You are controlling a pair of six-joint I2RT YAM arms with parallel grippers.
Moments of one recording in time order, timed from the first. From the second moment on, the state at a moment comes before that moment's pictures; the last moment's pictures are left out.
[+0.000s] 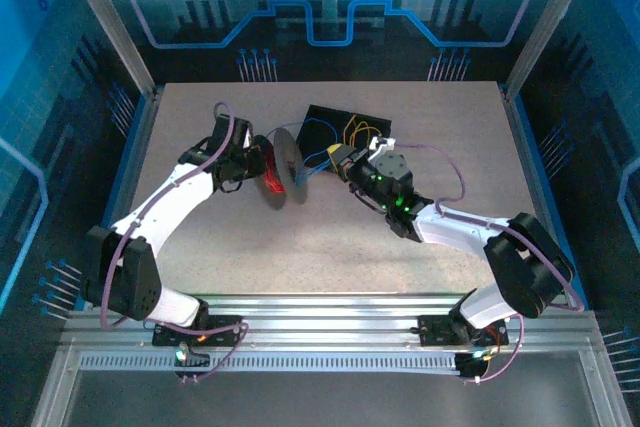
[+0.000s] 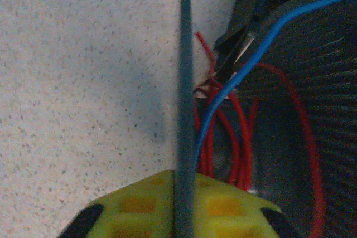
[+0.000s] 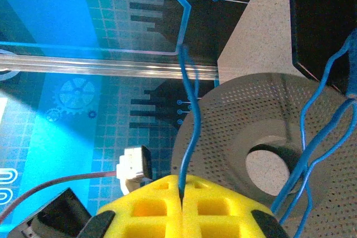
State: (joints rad) left arm -0.26 1.45 1.10 -0.56 0.05 -0.52; right arm 0.66 1.48 0.74 0.66 -0.03 1.46
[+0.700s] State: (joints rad) left arm -0.26 1.25 1.19 -0.74 0.16 -0.45; right arm 0.42 1.51 1.04 0.14 -0.49 0.96
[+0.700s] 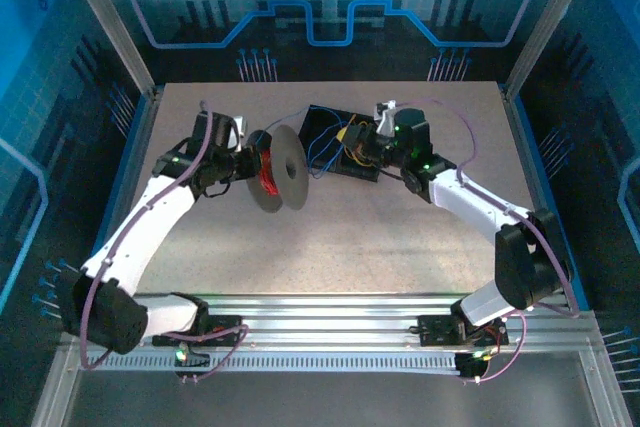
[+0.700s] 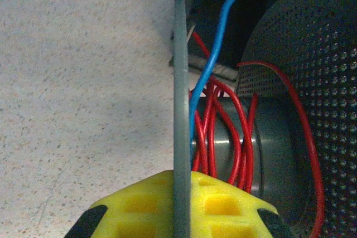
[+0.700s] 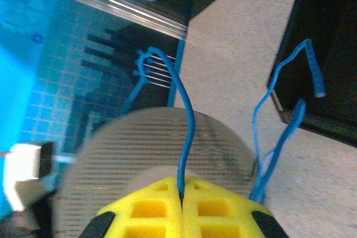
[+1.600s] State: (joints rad) left arm -0.20 1.16 1.26 -0.58 0.18 -0.68; right arm 0.61 1.60 1.08 -0.09 -0.64 0.57
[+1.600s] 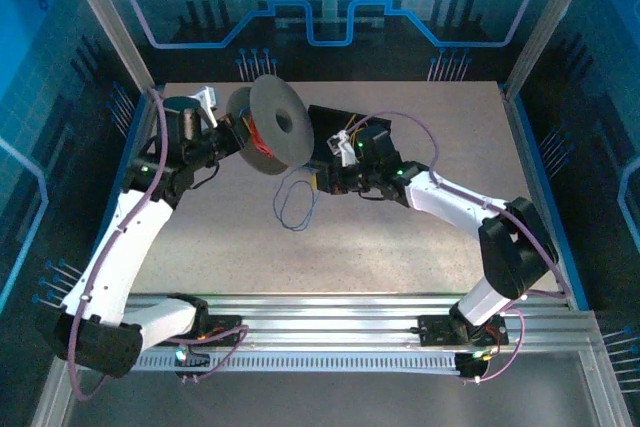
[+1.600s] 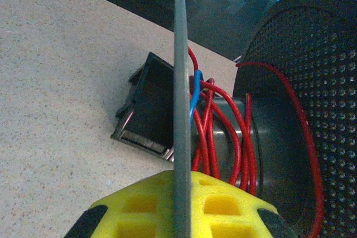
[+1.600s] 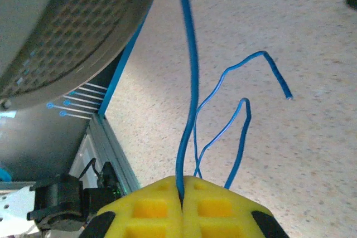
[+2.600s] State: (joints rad) left arm -0.20 1.15 1.21 -0.59 0.20 -0.66; right arm 0.42 1.22 0.86 -0.07 -0.67 0.52
